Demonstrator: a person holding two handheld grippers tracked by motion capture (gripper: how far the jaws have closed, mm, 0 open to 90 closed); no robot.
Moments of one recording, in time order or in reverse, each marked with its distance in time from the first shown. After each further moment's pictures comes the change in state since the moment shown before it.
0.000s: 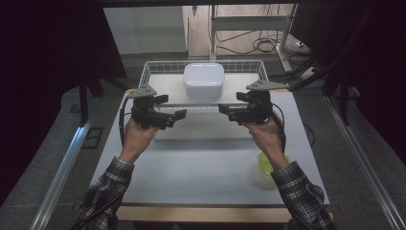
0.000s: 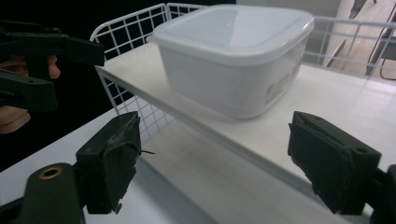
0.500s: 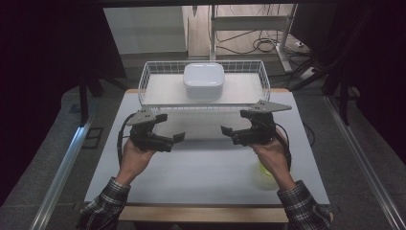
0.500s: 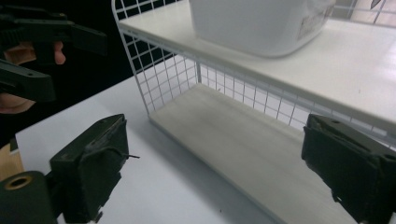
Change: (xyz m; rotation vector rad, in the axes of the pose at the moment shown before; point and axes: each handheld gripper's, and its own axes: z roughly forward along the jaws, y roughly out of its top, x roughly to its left) left arm -0.024 -0.048 -0.011 0.015 -0.023 0.048; right arm 0.013 -0.044 -0.019 0.043 0.031 -0.042
